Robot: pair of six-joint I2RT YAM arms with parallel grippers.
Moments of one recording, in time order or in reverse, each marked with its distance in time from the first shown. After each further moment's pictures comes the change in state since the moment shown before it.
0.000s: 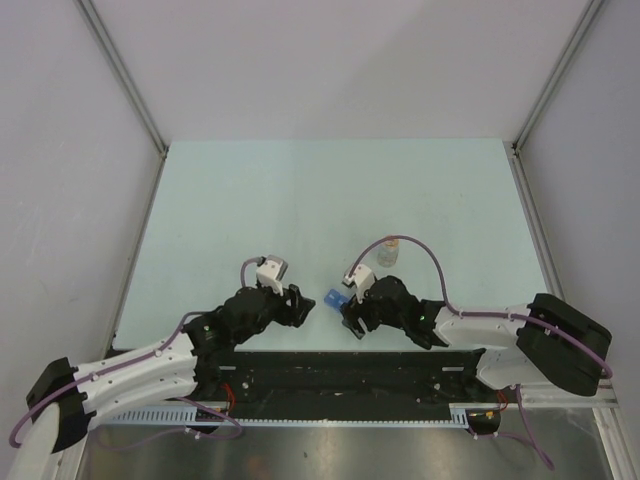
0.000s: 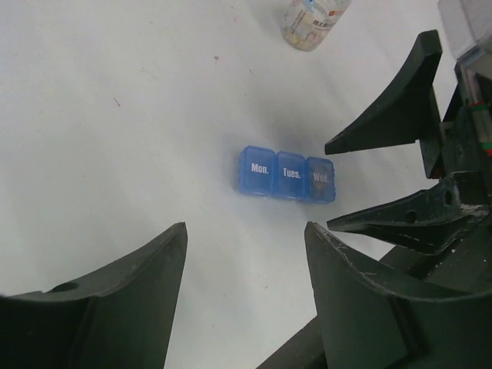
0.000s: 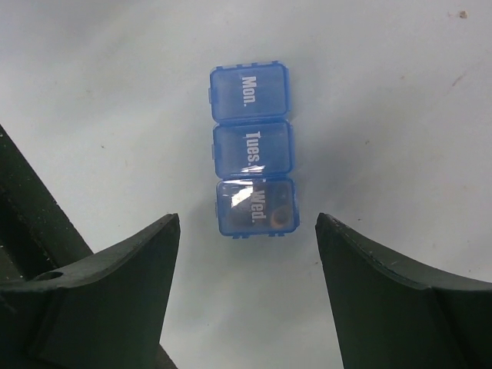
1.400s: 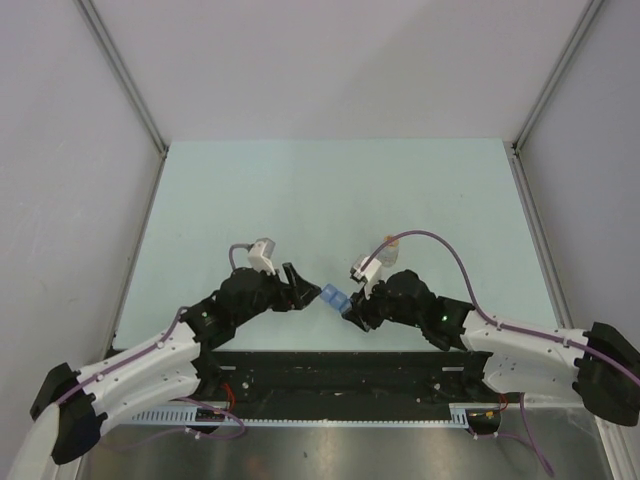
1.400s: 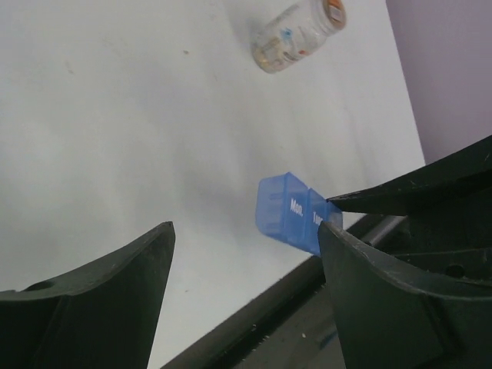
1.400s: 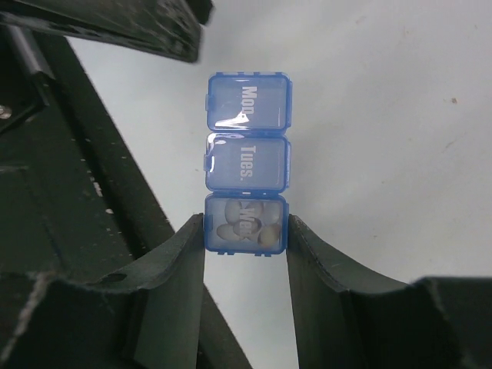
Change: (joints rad) left arm 0.171 0.029 0.071 -0.060 0.180 -0.343; right arm 0.016 -0.231 0.072 -0.186 -0.085 0.012
